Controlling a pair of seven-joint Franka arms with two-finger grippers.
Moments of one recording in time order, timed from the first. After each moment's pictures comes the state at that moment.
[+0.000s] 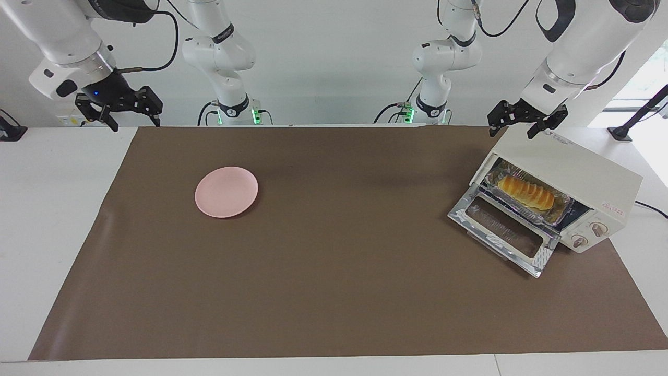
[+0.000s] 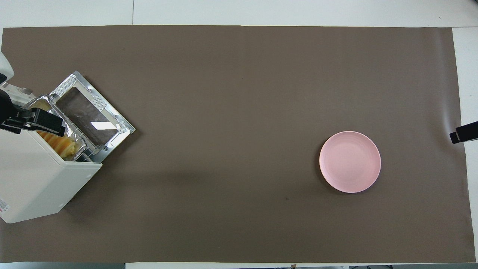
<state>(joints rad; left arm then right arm) 0.07 0.01 -0.17 -1.54 0.00 1.40 0.06 -0.11 -0.05 -0.02 -1.59 -0.02 1.42 -0.26</state>
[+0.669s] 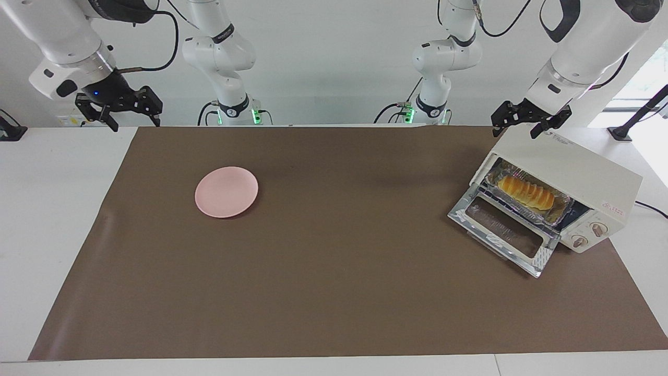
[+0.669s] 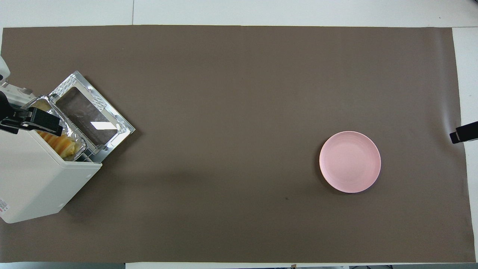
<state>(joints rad) 0.08 0.01 -0.15 -1.54 0.00 1.42 0.03 -0.11 -0.05 -0.02 -1.59 -0.02 1.42 -0.26</state>
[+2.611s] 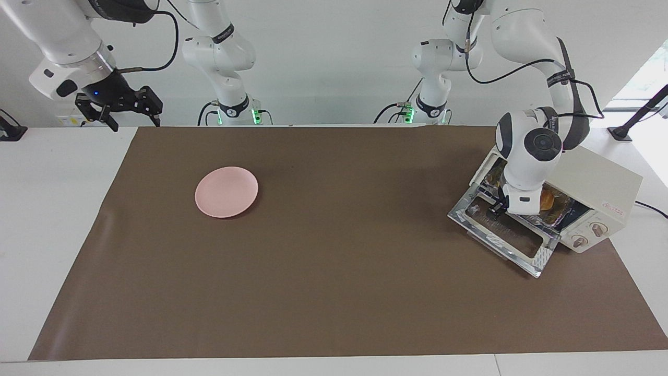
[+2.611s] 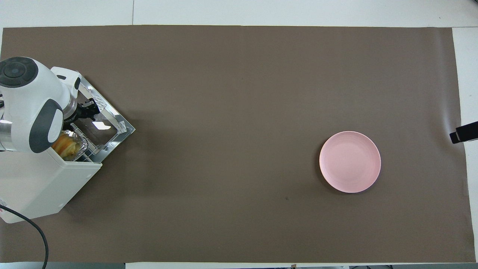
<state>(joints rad) -0.06 0.23 0.01 -1.94 0.25 2.05 -0.68 -0.11 -0.05 -0.02 -1.59 -0.02 1.42 -0.26</state>
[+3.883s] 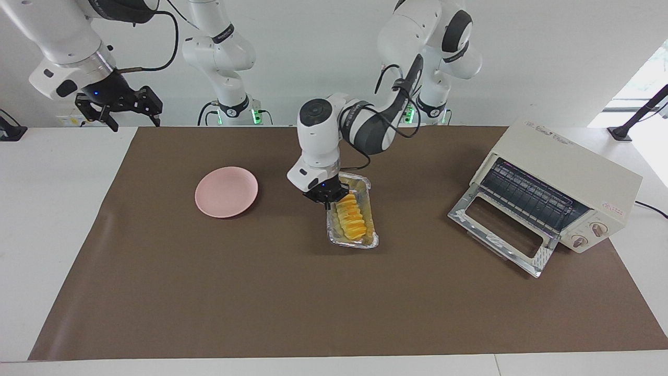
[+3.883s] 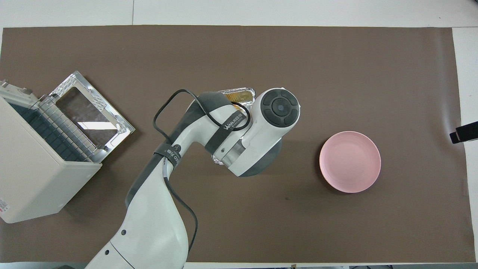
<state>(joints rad) -0.80 0.60 -0.02 -1.35 0.08 1.93 -0.70 -0.11 -0.05 -0.02 -1.59 -0.02 1.42 -0.26</state>
